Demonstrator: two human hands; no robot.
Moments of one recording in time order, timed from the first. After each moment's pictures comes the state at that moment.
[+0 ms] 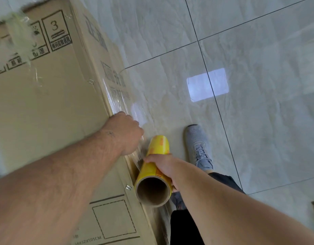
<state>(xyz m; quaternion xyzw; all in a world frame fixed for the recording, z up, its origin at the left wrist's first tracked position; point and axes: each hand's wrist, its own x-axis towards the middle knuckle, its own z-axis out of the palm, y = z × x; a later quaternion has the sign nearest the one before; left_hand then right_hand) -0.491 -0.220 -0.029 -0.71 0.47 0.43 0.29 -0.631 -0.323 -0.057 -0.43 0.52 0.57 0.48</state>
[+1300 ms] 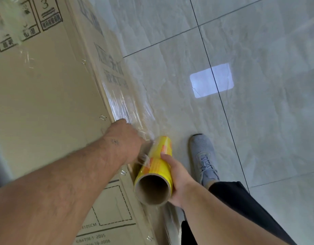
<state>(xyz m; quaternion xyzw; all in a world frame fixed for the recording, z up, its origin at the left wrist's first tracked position) -0.553 -0.228 -0.020 -0.64 0.48 0.47 0.37 -0.721 -0.323 -0.055 -0.15 0.65 0.42 0.61</state>
